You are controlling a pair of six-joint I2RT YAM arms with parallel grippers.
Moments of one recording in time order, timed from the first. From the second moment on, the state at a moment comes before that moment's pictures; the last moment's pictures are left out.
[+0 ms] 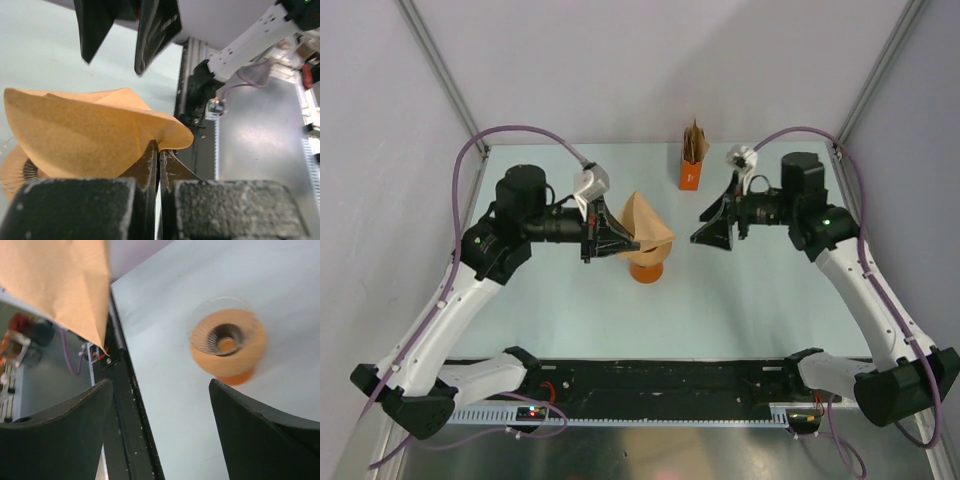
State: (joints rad) left arm -0.55 1.07 1.30 -0.51 0.94 -0.09; right arm 0.37 1.19 1.24 -0.48 -0.99 0.03
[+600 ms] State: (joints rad) left arm -1.02 1.23 1.43 -0.84 0.05 0.63; right arm 0.37 1.17 1.48 -0.58 -0.72 0.29
